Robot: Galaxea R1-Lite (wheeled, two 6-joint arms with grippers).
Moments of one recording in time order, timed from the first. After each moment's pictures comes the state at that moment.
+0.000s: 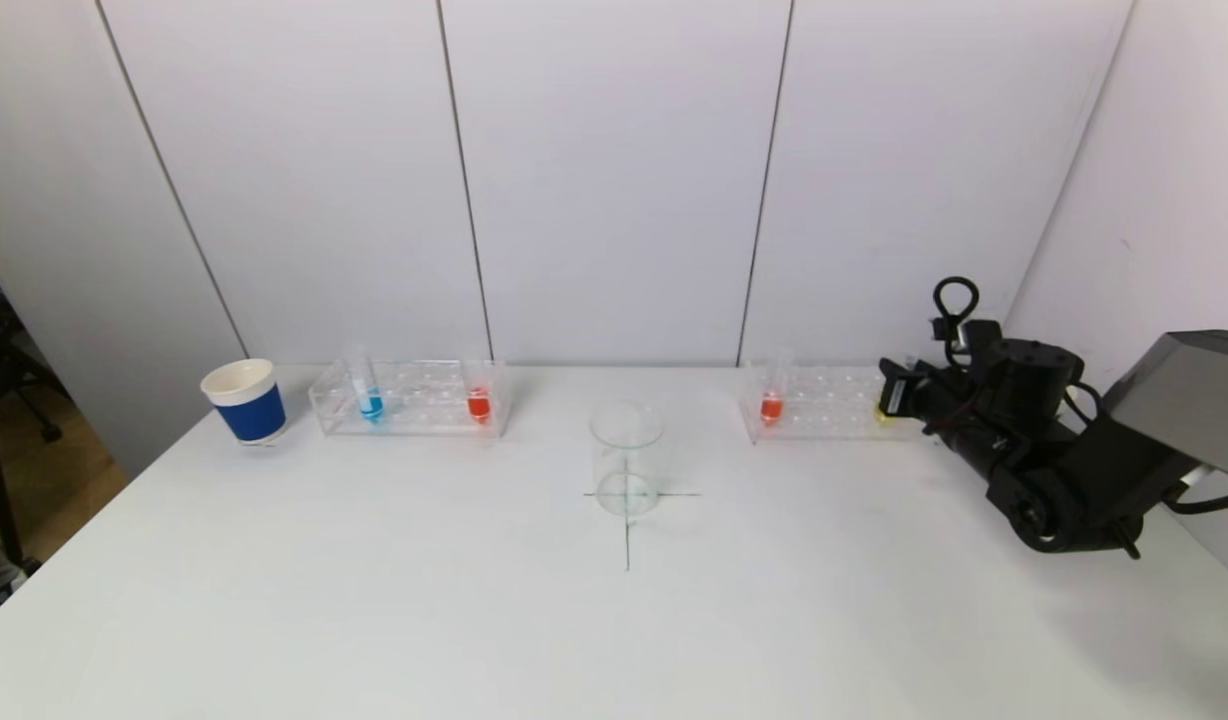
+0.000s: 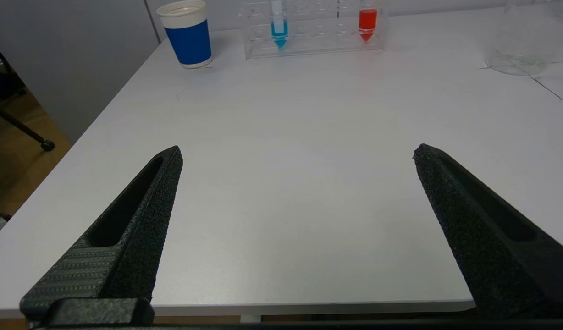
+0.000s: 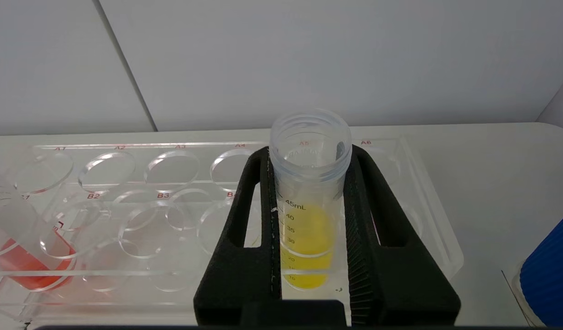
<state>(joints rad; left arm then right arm) 0.01 0.00 -0.01 0.02 0.00 0.06 0.03 2.31 -0.91 -1.27 -0.05 0.05</state>
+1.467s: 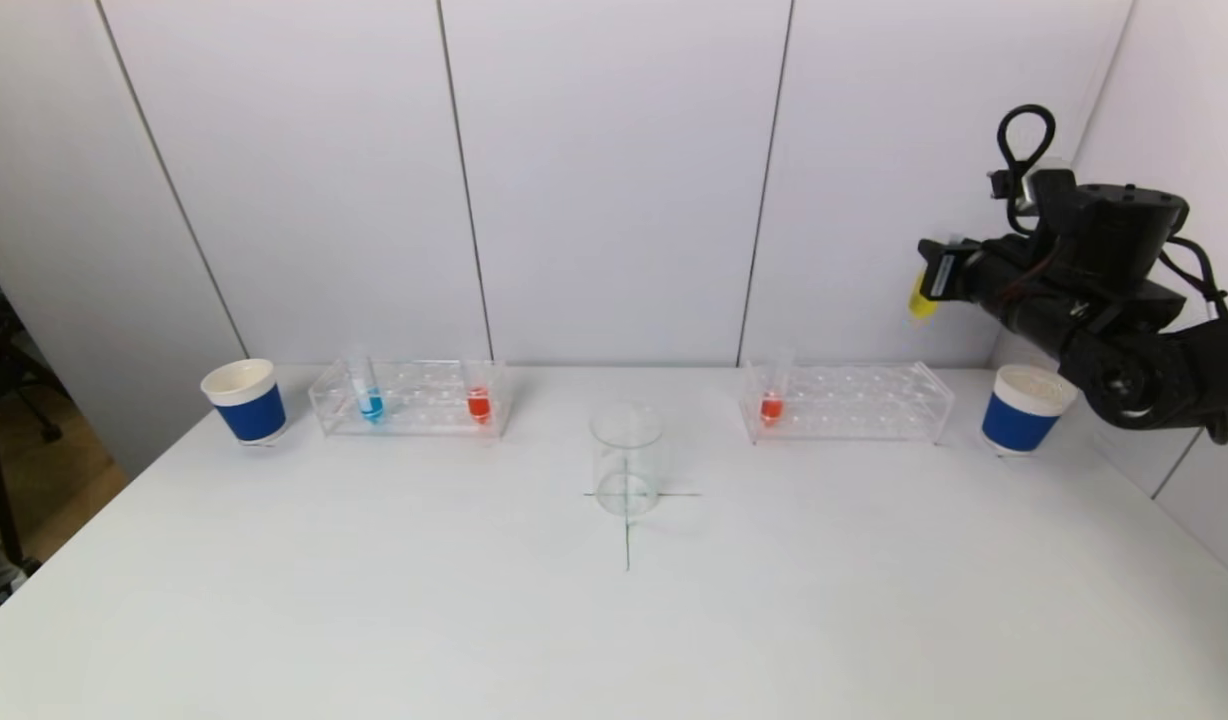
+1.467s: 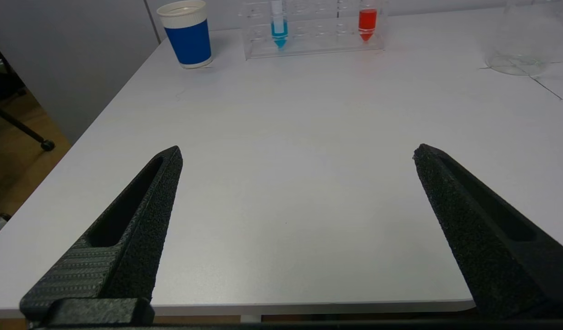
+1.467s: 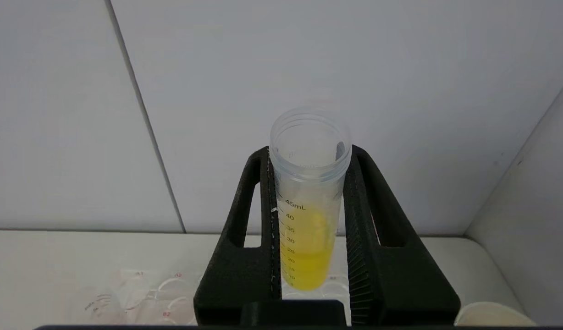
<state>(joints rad) 0.01 0.00 -0.01 0.02 0.00 0.06 0.03 2.01 -1.17 -0.84 -0.05 -0.01</state>
